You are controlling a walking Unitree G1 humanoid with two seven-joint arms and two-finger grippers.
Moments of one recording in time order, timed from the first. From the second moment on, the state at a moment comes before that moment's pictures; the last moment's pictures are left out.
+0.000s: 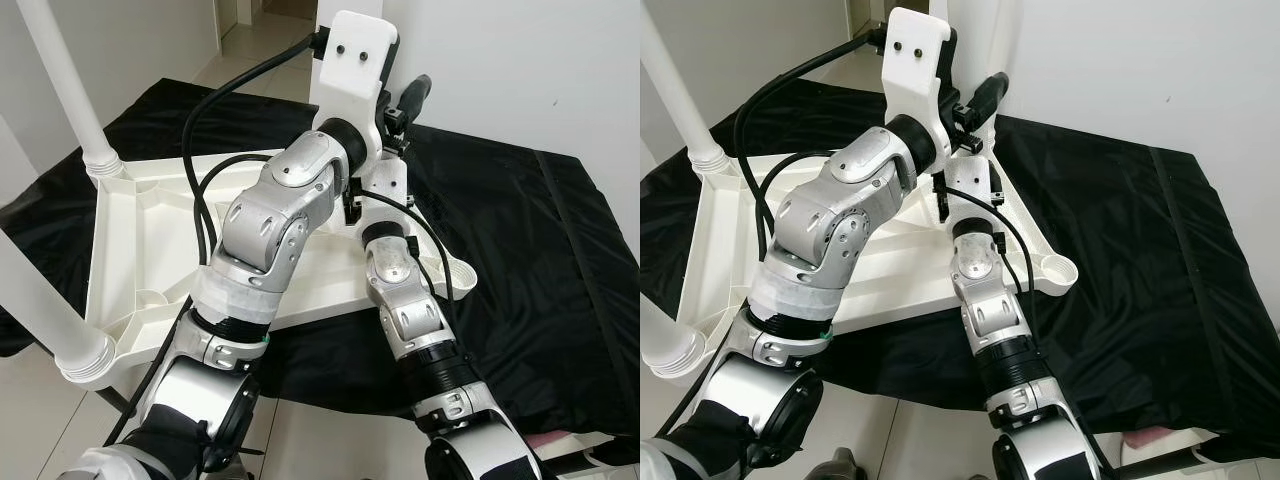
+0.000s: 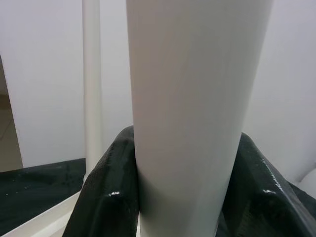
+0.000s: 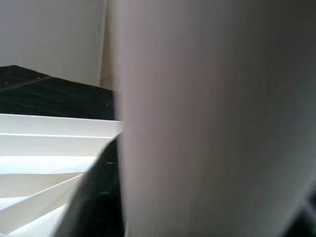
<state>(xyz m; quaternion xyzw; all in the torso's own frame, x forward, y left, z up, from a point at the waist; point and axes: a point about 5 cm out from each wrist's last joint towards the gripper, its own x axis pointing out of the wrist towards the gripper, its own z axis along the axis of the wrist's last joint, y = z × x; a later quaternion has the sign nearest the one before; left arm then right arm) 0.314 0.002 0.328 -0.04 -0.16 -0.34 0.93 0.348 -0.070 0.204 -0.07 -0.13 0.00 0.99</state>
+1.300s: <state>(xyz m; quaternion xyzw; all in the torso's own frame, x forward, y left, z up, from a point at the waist) 0.293 0.019 0.333 -0.05 -0.26 -0.37 0.89 0.355 -0.101 0.201 0.05 -0.11 -0.03 0.99</state>
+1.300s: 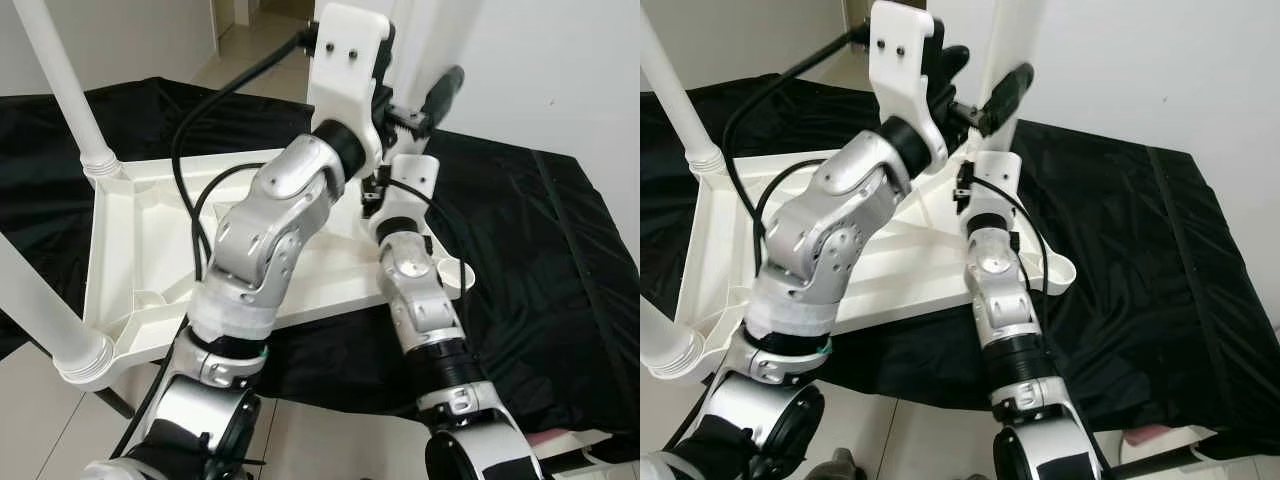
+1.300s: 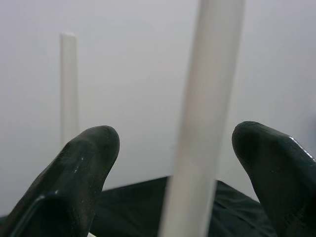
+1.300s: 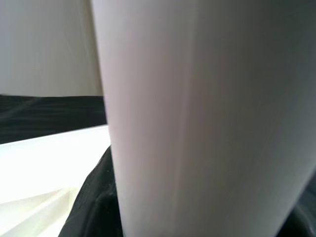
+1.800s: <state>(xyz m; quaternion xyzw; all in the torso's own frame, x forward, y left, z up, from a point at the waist) 0.306 0.044 0.278 -0.02 -0.17 -0.33 0.93 0.361 -0.170 0.194 0.04 -0.08 -0.10 0.99</state>
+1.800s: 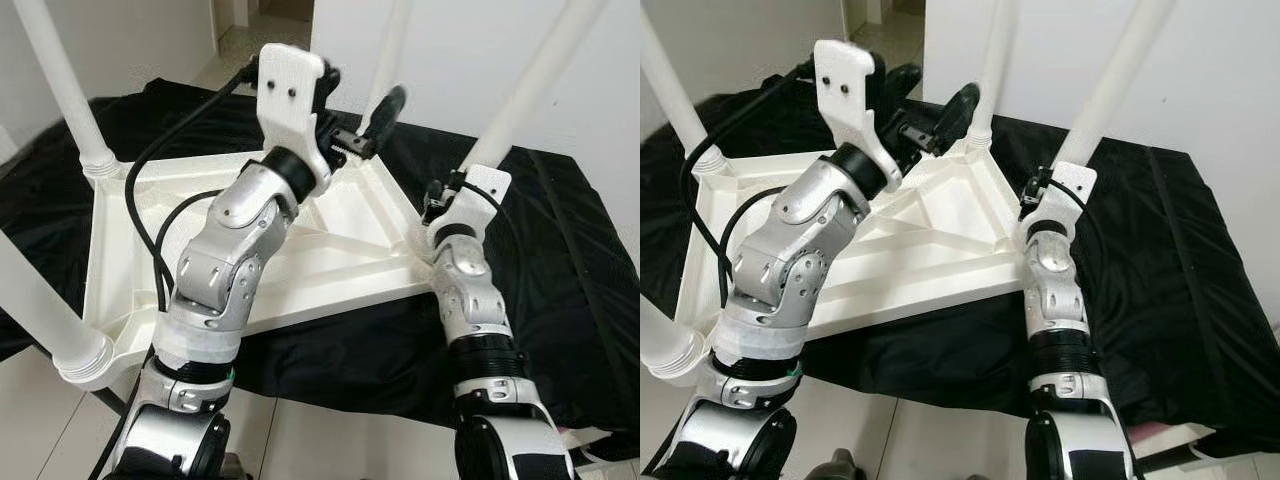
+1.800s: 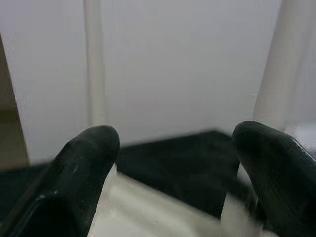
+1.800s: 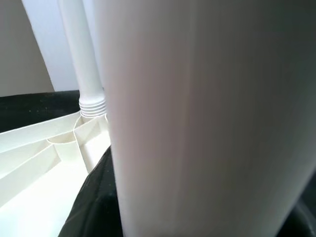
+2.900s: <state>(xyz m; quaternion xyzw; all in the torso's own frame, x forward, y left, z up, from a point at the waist) 0.293 -0.009 0.166 0.17 0.04 -0.43 0.89 0.346 -0.212 0.187 0.00 -0.08 -0.13 0.99</state>
